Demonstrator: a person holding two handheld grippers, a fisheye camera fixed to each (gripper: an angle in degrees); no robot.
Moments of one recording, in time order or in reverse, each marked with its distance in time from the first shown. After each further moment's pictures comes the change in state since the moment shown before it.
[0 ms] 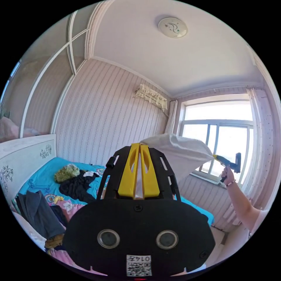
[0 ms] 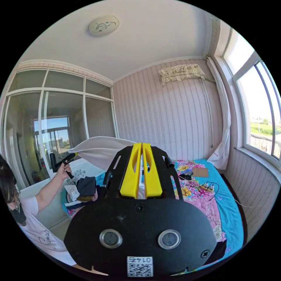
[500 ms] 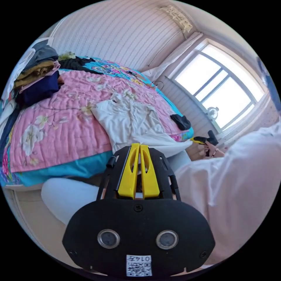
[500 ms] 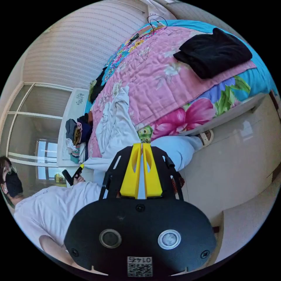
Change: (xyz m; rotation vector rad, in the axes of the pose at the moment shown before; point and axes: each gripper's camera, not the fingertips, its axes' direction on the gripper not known) left arm 0.012 0.407 -0.095 -0.842 0.125 -0.241; right arm 0.102 0.429 -0.014 -0.828 0.038 0.832
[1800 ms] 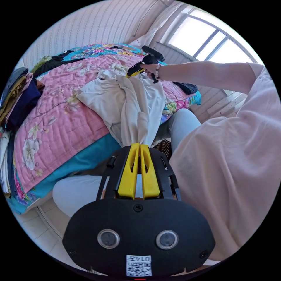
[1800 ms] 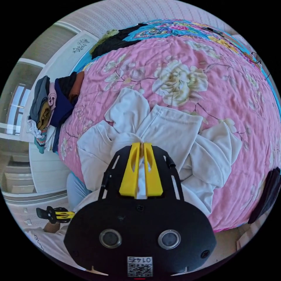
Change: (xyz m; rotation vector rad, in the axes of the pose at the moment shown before) left arm 0.023 0.046 0.117 -0.291 -0.096 0.208; right arm -0.196 -0.226 0.354 -0.283 0.314 -0.379
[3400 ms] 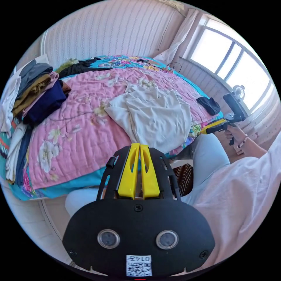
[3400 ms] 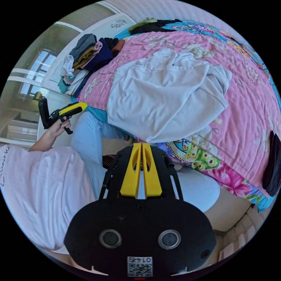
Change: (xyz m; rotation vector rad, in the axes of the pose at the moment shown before) left arm 0.027 -0.078 -0.038 0.154 -0.163 -0.127; right arm -0.062 0.128 0.142 -0.044 -0.043 -0.247
